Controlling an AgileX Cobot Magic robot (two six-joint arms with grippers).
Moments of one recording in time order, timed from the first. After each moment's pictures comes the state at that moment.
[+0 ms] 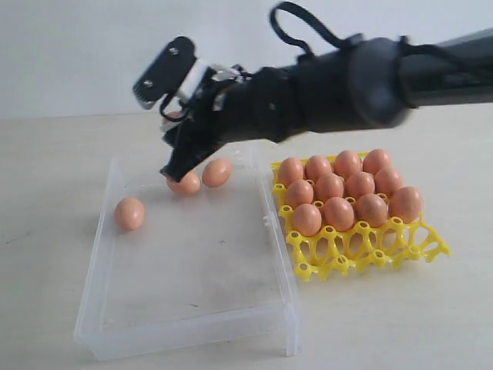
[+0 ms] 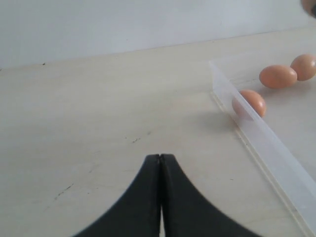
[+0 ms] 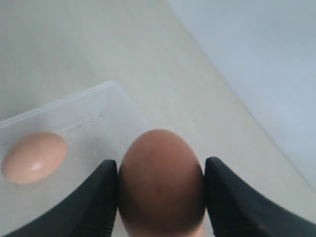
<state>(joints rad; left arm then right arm) -0.01 0.01 0.01 -0.09 0.37 0.16 0.70 1.99 -1.36 0.19 0.04 -0.64</state>
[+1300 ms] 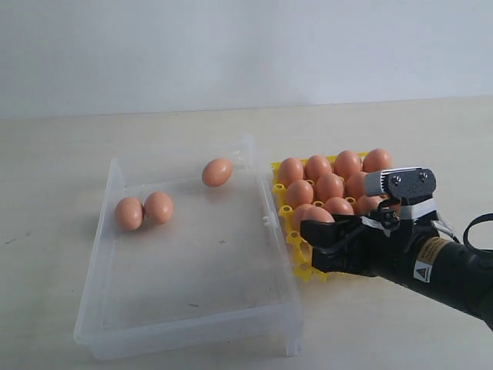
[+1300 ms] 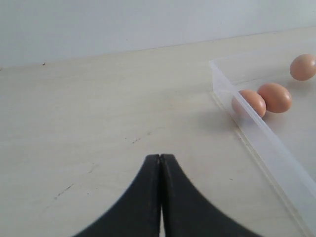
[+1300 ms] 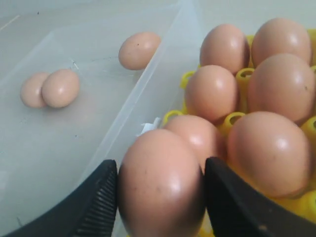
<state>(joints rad) -0.01 0.01 0.01 -0.09 0.37 0.16 0.36 1.84 -0.36 -0.36 -0.97 0.45</state>
